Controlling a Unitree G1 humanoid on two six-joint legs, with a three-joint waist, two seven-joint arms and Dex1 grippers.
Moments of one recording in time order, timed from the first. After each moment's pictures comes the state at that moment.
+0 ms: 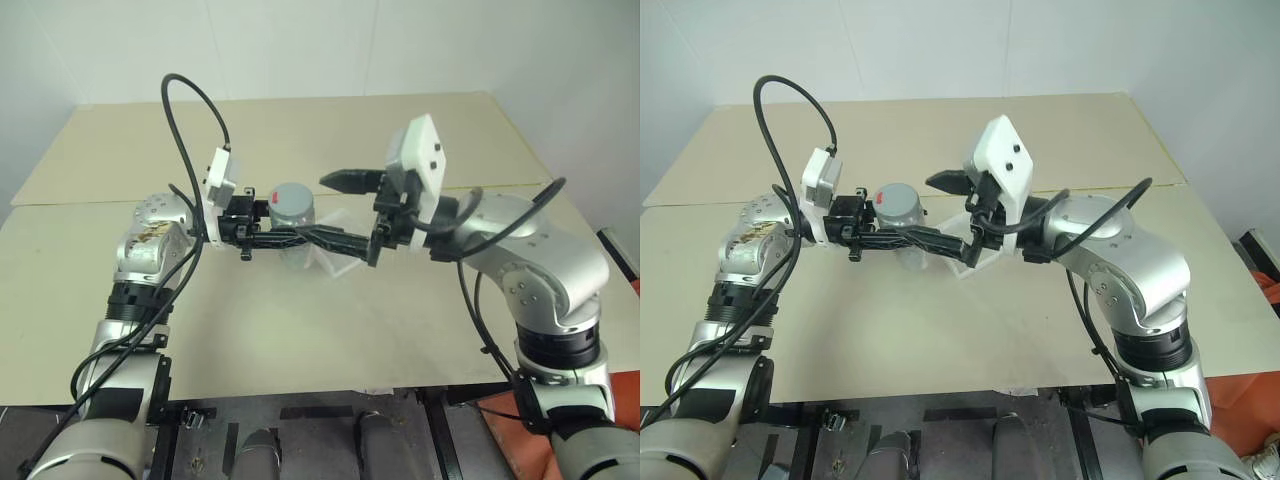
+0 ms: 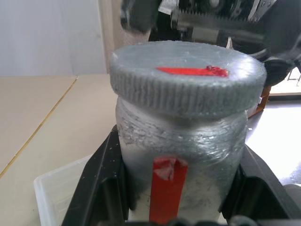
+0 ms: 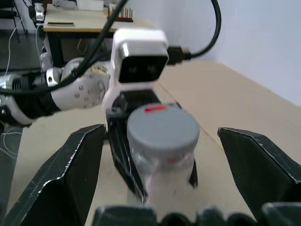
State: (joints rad) left arm -0.85 0.51 0.00 0.37 -0.47 0.26 -1.51; right arm -0.85 -0.48 0.10 -0.45 0.63 0.87 0.64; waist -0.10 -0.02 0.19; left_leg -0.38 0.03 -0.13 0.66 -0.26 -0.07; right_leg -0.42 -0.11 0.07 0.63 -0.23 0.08
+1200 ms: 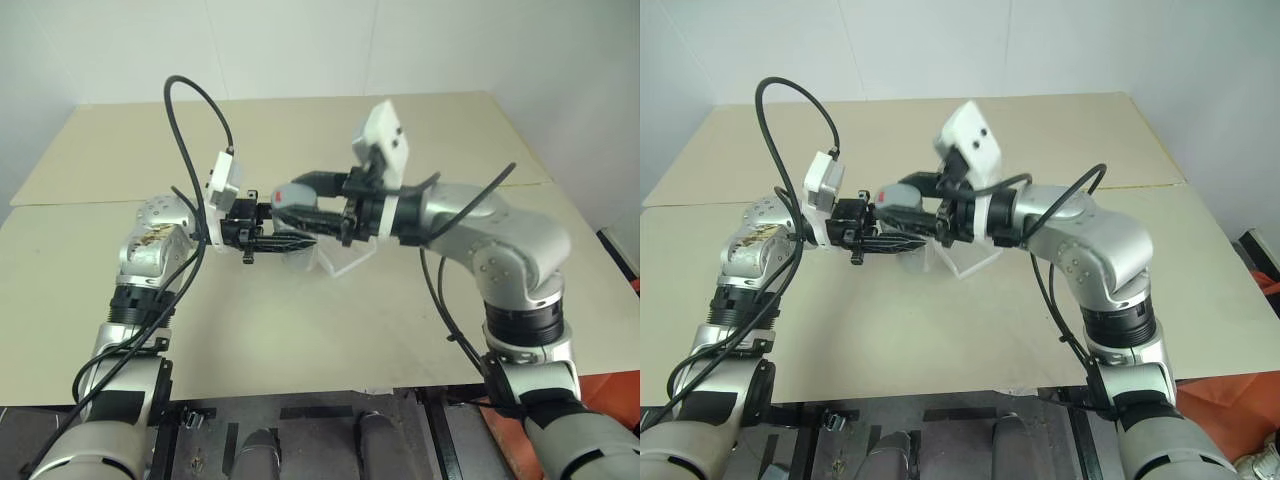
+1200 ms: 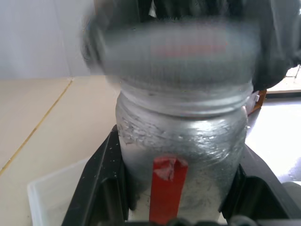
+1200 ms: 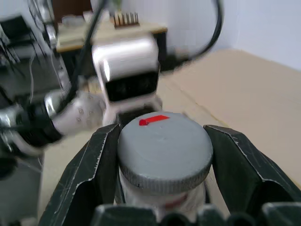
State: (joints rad) left arm -0.82 0.51 -0.01 0.34 -0.47 0.25 -1.52; right arm -0.97 -0.37 0.00 -0.32 0.76 1.04 0.58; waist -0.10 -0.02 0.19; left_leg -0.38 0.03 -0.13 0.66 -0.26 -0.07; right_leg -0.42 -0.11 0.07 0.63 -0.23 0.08
